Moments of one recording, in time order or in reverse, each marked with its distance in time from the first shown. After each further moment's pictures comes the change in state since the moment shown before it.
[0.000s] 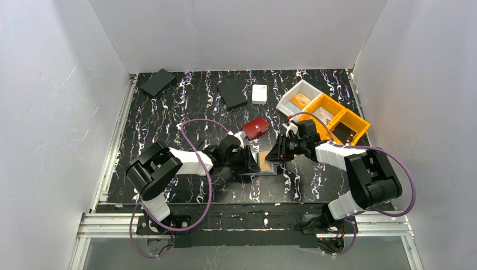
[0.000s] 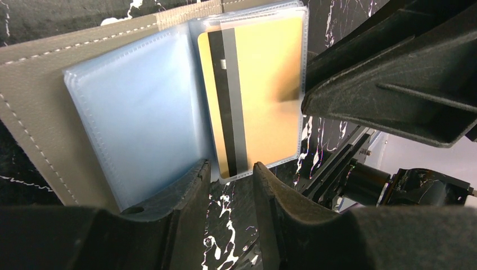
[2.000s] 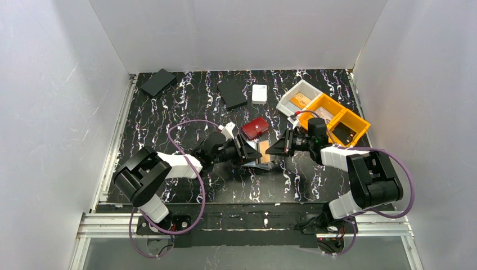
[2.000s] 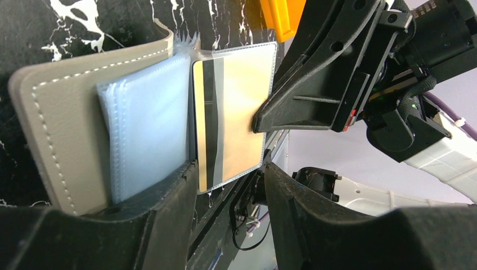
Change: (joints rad) left arm 0.087 -0.111 -0.137 0.358 0.095 -0.220; right arm -0.094 -0.008 -0.076 0.338 -0.303 0.252
